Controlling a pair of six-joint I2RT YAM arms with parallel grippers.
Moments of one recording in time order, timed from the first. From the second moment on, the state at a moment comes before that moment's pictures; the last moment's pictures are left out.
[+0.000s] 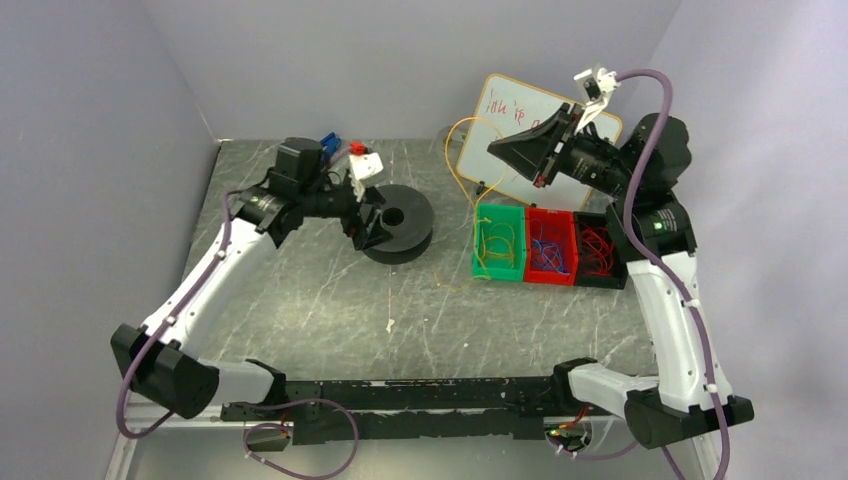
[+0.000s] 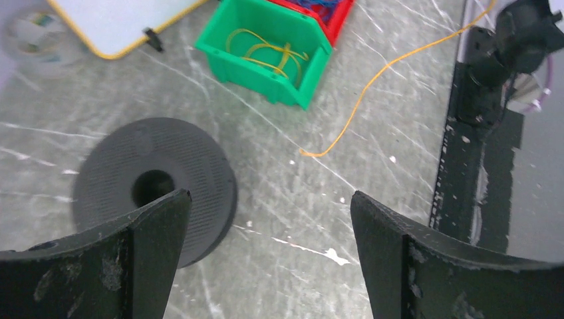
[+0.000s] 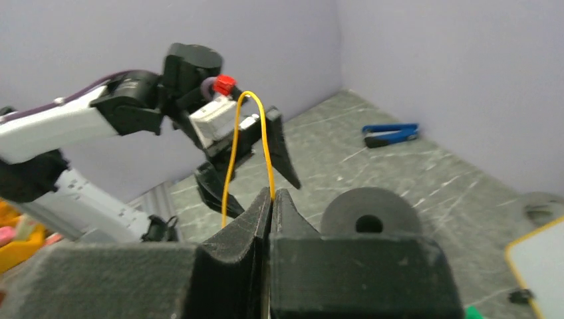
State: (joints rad) left arm -0.41 1.29 1.36 -0.60 0.76 0.36; right arm 0.22 1.12 1.60 -0.32 -0.80 0.32
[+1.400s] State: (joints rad) left arm -0.58 1.90 1.47 -0.72 1.03 0.33; right arm 0.23 1.09 1.36 0.28 -1.28 0.78
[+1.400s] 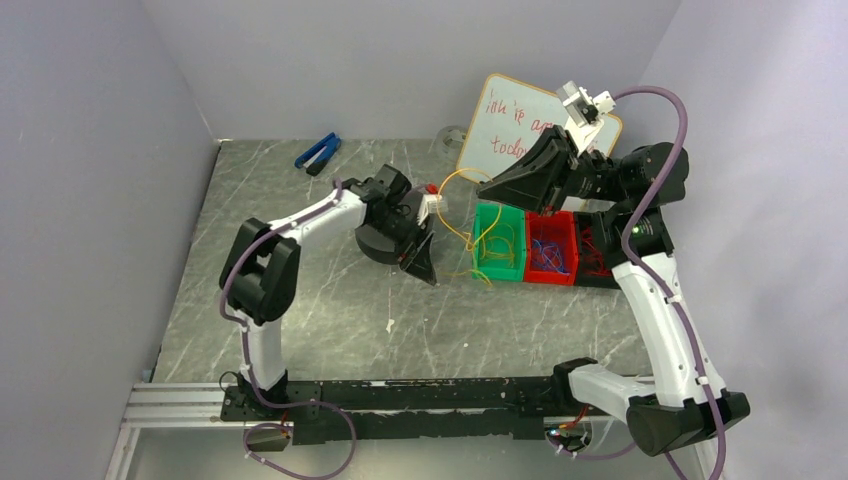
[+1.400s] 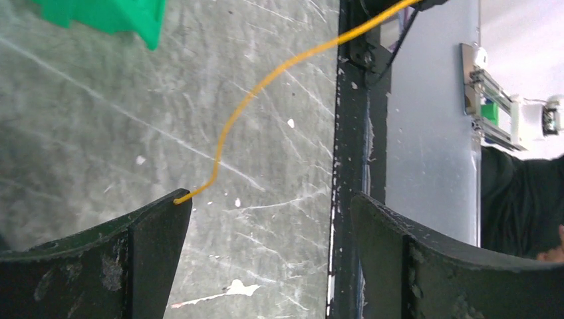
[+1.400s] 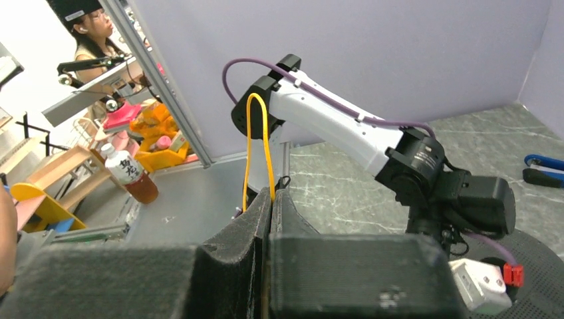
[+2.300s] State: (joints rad) left arm -0.65 2.04 1.61 -0.92 1.09 0.46; right arm 0.23 1.09 1.42 0.17 -1.29 0.69
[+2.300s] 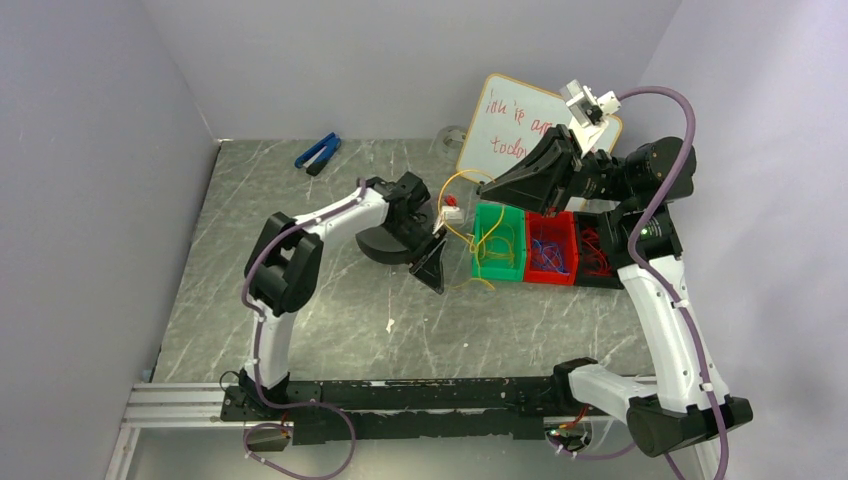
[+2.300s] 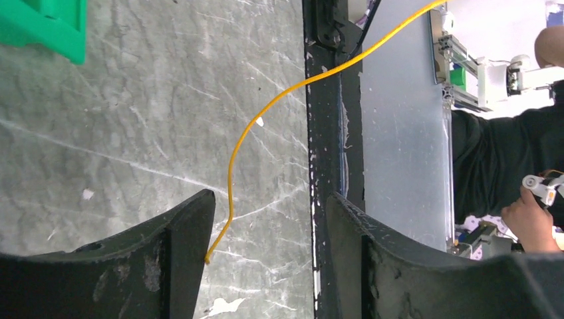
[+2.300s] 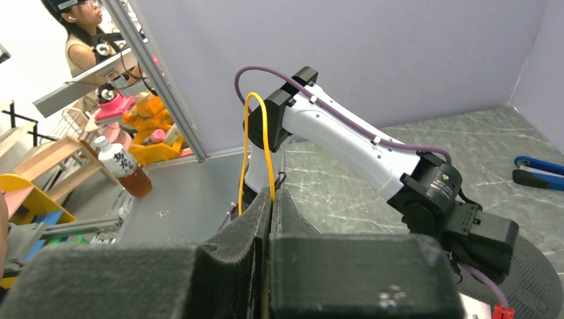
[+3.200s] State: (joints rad) left arm -0.69 2.11 1.69 -1.03 1.05 0.54; right arm 0.23 1.08 1.48 0.00 -1.29 0.54
